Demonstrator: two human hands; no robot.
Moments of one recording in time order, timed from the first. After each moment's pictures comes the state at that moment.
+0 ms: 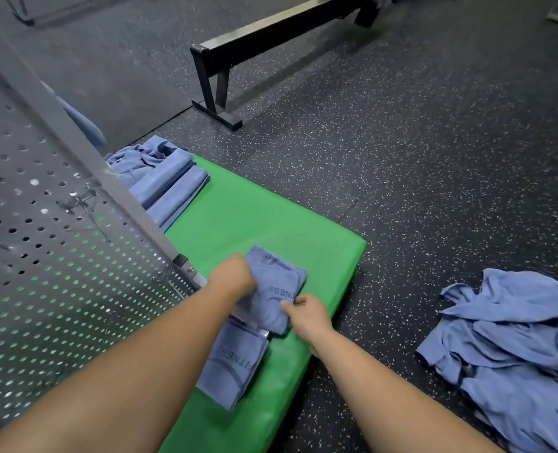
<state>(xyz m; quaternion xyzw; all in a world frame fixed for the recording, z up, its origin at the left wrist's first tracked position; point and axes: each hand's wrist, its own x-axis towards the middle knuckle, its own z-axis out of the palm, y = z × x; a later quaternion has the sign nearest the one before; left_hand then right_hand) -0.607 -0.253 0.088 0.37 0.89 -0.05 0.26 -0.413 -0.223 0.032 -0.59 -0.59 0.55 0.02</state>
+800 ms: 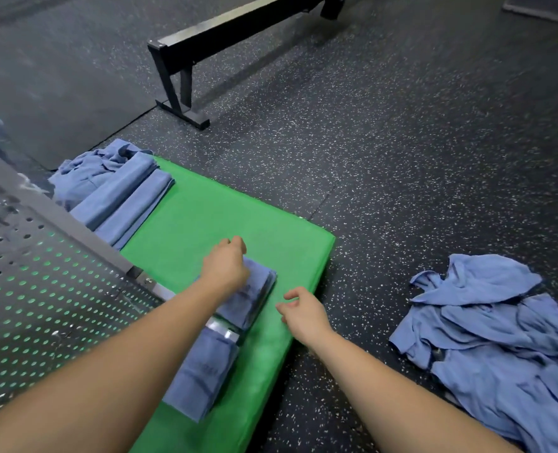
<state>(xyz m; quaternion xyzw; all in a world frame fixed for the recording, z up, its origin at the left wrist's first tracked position) -0.567 -0.210 0.107 0.45 0.87 0.05 0.21 -0.362 -0.195 0.045 -0.58 -0.60 0.56 0.05</state>
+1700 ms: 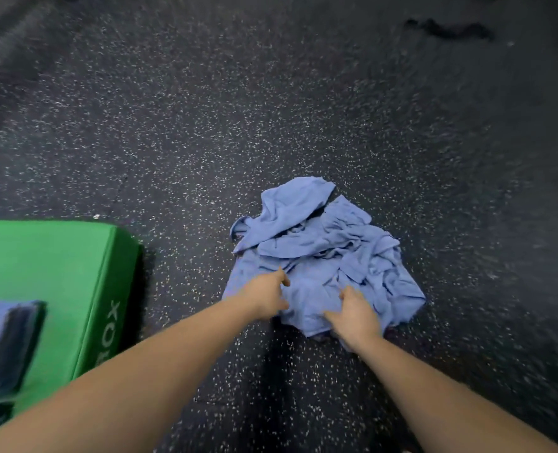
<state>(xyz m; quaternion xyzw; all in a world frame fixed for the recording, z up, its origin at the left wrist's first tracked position) -0.096 -0.103 0.013 0.69 0.57 -0.09 0.44 0.132 -0.165 -0.004 -0.78 -0.54 0.30 -0.05</state>
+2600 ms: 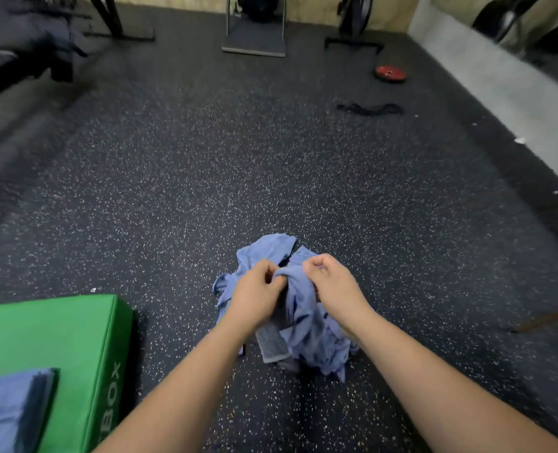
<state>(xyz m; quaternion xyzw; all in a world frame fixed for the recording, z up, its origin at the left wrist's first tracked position) -0.061 -0.134 0.253 0.58 0.60 0.29 0.47 0.105 -0.157 0.283 -0.70 -0.45 0.43 0.35</state>
